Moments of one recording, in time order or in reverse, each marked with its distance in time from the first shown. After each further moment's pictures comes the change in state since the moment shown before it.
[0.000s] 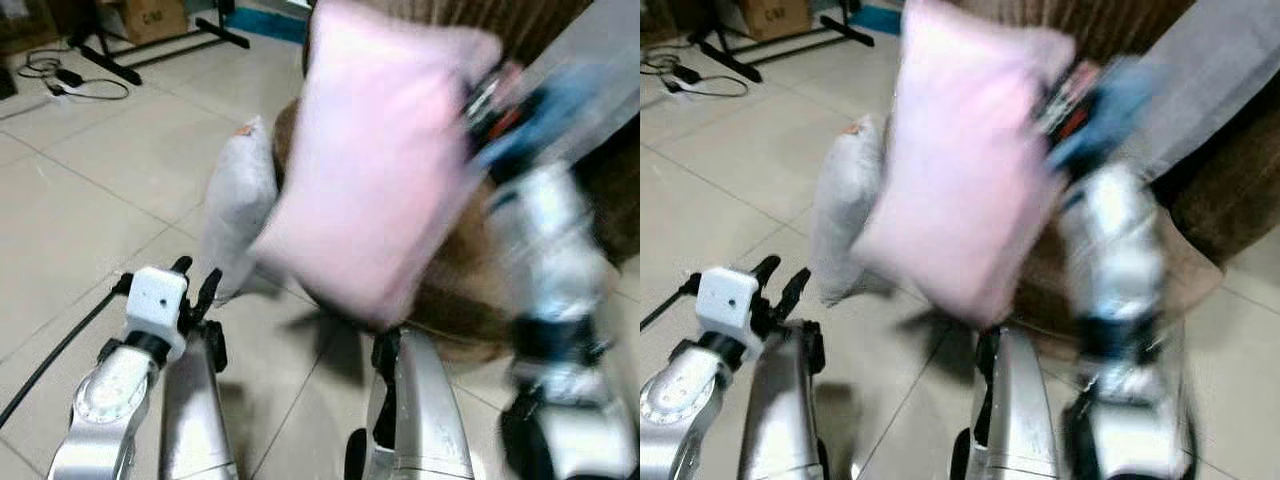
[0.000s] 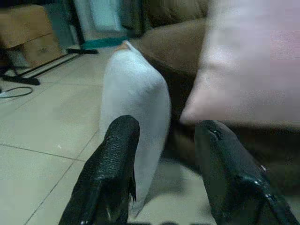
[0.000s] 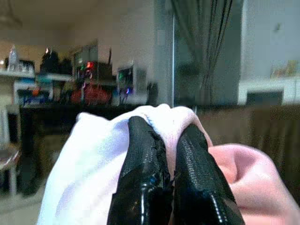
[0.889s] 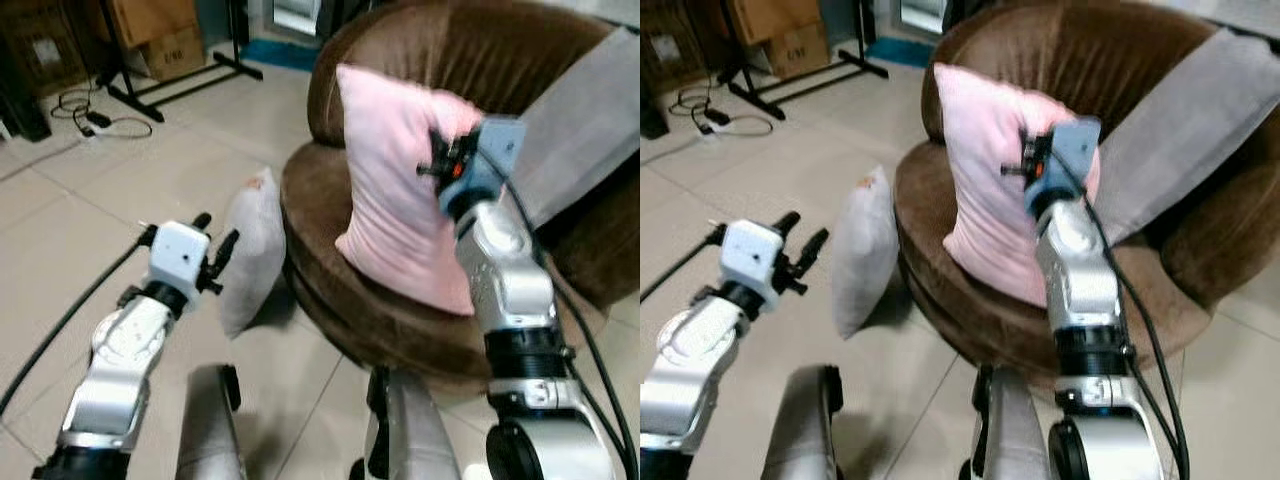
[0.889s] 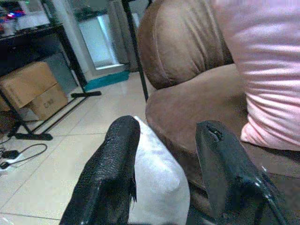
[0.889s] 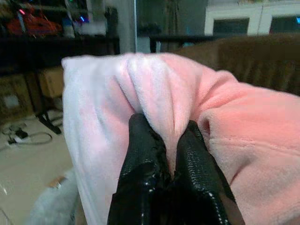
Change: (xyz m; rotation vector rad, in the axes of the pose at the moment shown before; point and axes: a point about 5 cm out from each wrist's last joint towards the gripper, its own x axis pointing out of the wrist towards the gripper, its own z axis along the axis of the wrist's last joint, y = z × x) left arm 0.035 -0.003 0.019 0.144 -0.054 -0.099; right arm -0.041 0.011 -0.102 -0.062 0.428 -0.192
